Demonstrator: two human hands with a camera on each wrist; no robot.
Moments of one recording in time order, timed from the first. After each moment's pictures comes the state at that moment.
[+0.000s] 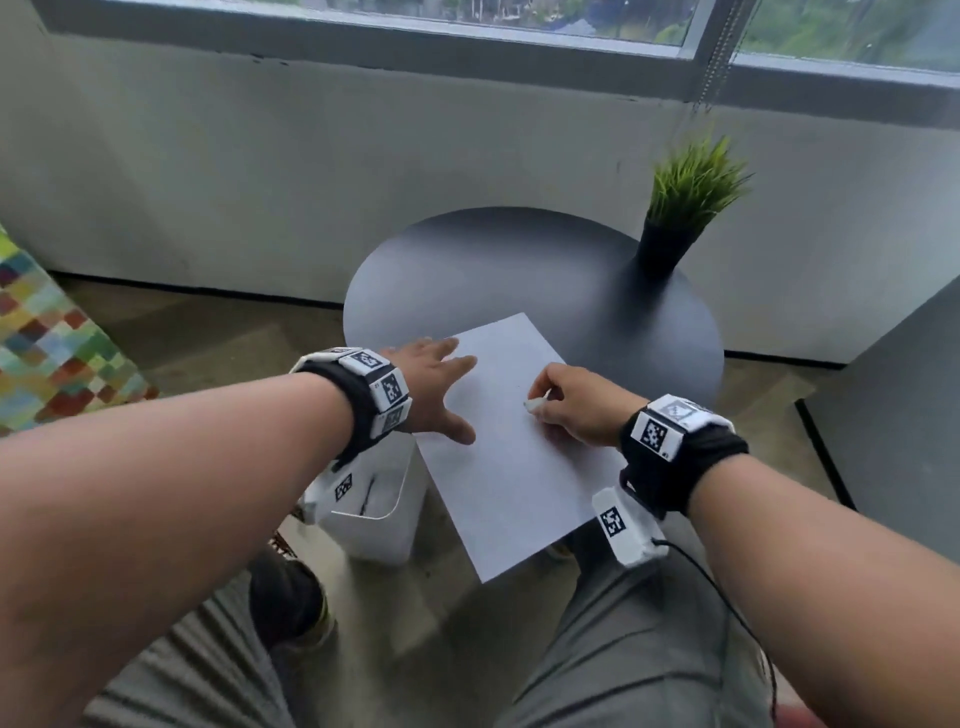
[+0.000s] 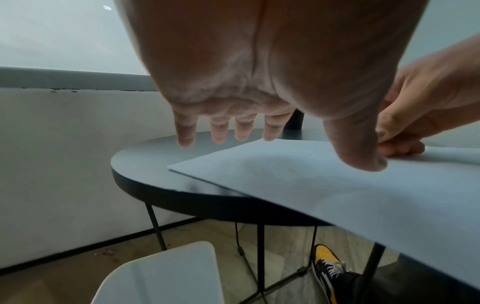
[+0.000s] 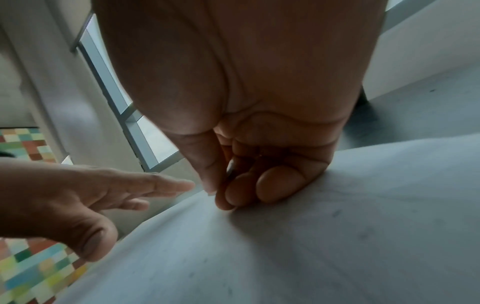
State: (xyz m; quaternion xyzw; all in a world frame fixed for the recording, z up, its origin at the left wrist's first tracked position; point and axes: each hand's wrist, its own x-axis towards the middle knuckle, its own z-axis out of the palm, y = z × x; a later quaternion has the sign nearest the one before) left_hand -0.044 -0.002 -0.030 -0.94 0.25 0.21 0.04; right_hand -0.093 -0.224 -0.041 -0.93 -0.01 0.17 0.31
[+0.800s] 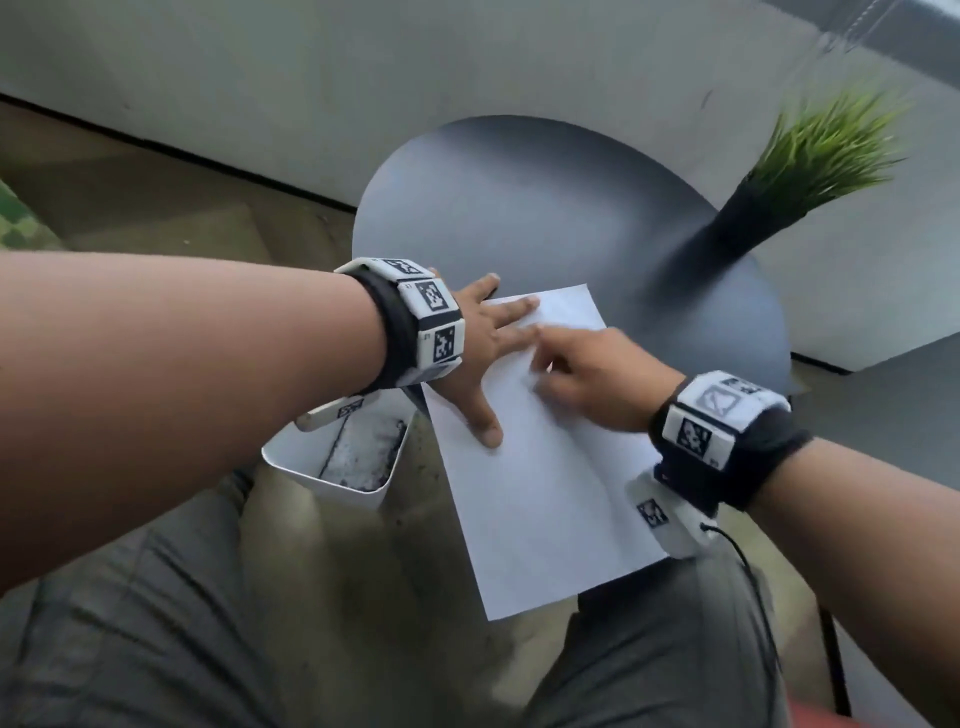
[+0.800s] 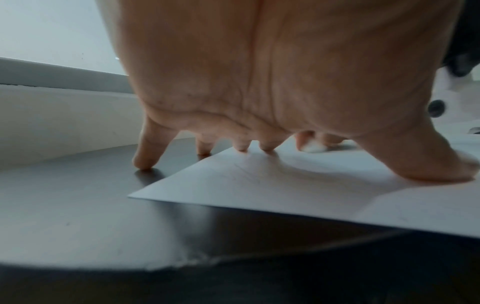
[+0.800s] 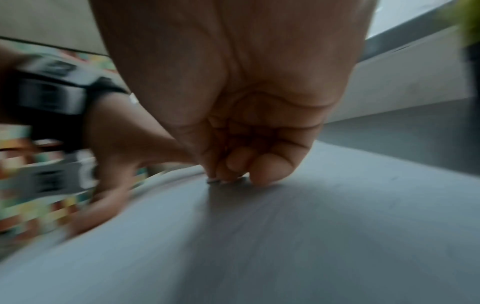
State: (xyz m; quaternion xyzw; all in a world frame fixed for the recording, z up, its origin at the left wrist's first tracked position) left_hand 0.013 -0.001 -0.059 -0.89 0.36 0.25 0.09; right_hand -0.038 -0.179 -0.040 -0.97 -0.14 0.17 0.12
